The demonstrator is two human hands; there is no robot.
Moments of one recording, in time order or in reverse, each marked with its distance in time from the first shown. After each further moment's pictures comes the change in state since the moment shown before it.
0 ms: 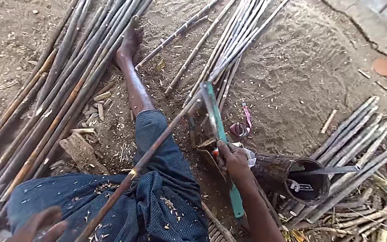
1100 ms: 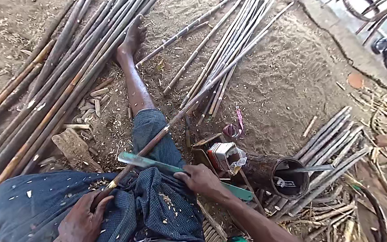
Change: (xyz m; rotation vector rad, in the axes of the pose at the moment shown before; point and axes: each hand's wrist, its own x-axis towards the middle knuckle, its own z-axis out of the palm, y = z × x) left_hand 0.064 -0.017 0.126 0.208 0.662 0.220; right_hand -0.029 -0.008 0.051 -0.759 -0.416 -0.070
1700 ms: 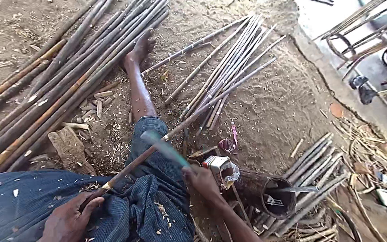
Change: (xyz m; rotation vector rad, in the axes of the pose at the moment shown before) left_hand 0.016 -0.017 -0.008 -0.156 -0.198 -0.033; right_hand 0.012 0.026 -0.001 0.157 0.183 0.088
